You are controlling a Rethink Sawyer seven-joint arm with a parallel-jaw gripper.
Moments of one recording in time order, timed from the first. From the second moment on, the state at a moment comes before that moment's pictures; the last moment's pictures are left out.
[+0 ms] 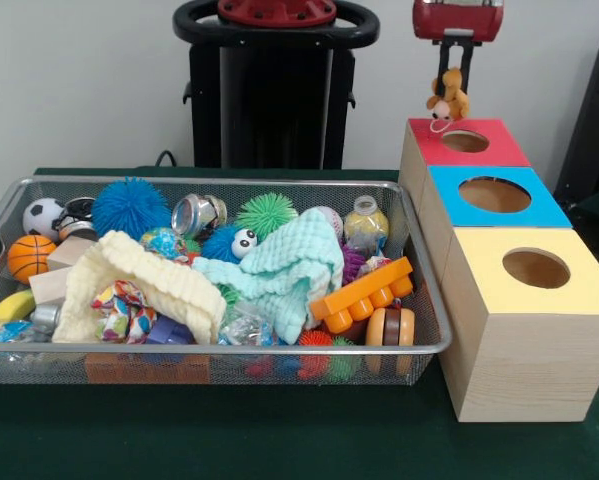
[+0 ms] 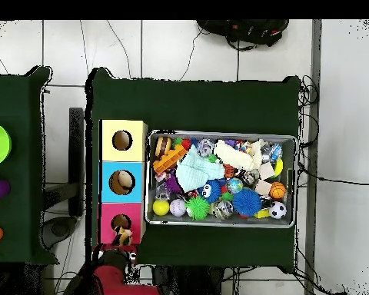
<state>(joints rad) 0.21 -1.01 -0.09 2.39 0.16 -0.04 1.75</state>
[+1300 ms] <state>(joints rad) 0.33 -0.99 -0.19 2.37 0.27 0.04 1.75</state>
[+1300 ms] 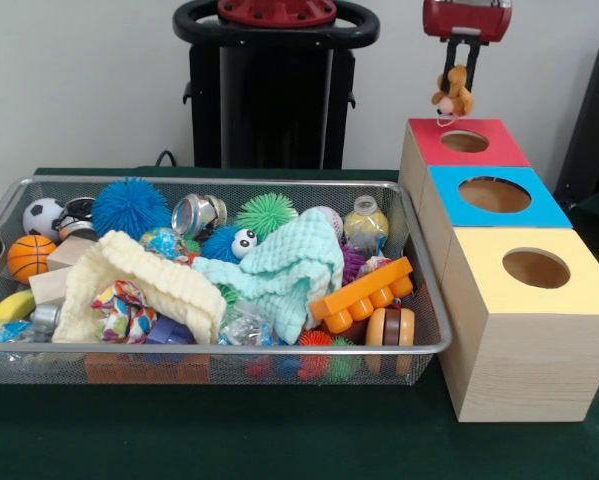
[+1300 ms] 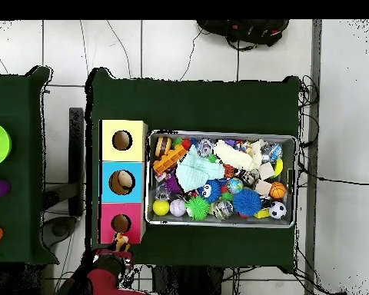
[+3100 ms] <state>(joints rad) 0.41 -0.91 -0.27 2.18 0.35 0.18 1.75</state>
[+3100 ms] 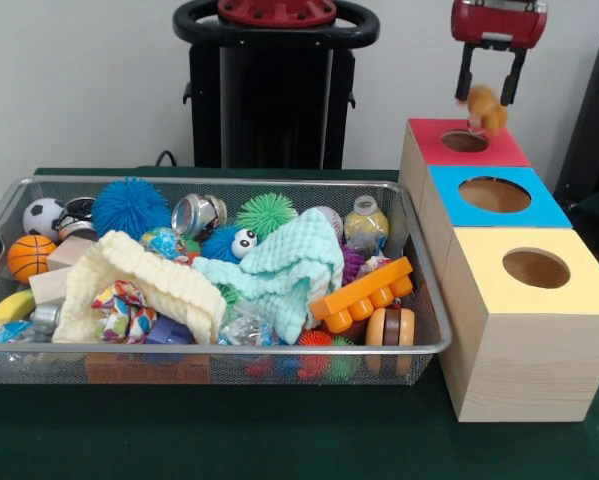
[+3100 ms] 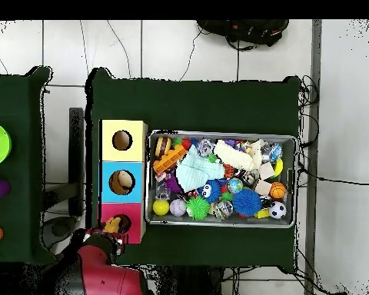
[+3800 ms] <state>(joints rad) 0.35 -0.92 -0.27 2.18 0.35 0.18 1.75</state>
